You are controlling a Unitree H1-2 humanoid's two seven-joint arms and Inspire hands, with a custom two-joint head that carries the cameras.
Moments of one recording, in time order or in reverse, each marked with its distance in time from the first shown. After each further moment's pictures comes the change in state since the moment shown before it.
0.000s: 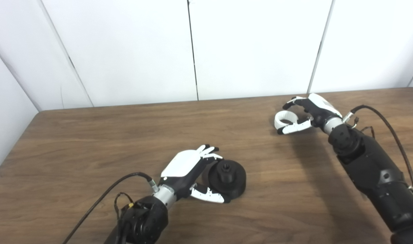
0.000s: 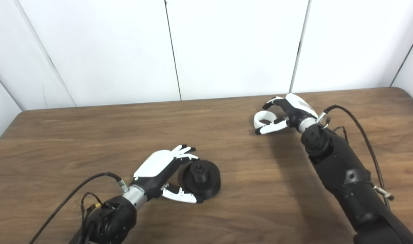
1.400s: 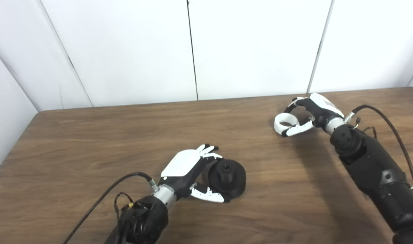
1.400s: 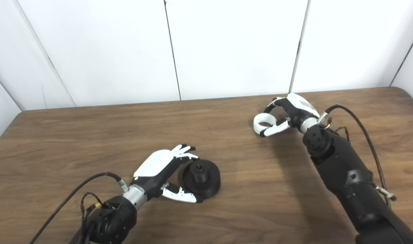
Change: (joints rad) left arm 0.000 -0.003 0.005 0.000 -0.001 0.001 0.001; right arm 0.005 -0.008 0.000 0.004 -0.014 -0.024 -0.014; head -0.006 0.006
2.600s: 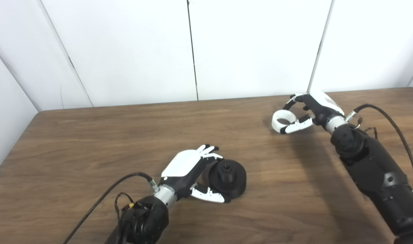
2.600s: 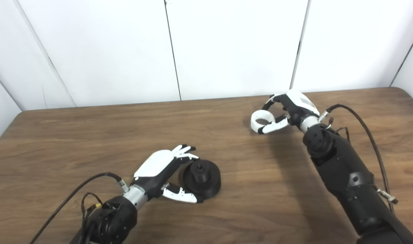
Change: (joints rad) left arm 0.000 -0.003 -0.002 0.000 0.000 0.003 -0.001; right arm 0.020 -0.001 -0.016 -0.088 0.012 -0.010 -0.015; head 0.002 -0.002
